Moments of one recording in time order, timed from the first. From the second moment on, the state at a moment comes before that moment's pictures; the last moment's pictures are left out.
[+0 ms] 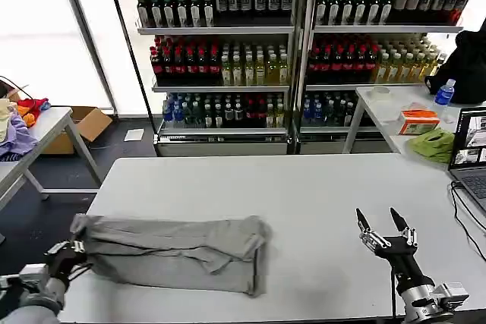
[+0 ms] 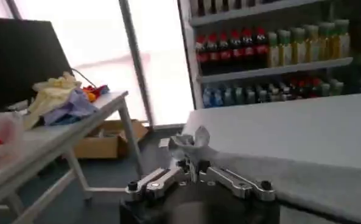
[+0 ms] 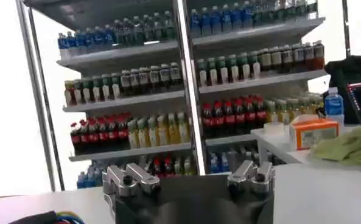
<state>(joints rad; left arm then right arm) 1.55 -0.99 -0.84 -1.91 -0.51 0.32 -0.14 -1.65 1.10 0.72 2.13 0.63 0.00 0.01</state>
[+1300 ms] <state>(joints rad) 1.24 -1.00 -0.18 -2.12 -0.89 0.44 -0.39 -1.69 1.15 0.72 2.14 0.59 0.00 0.00</state>
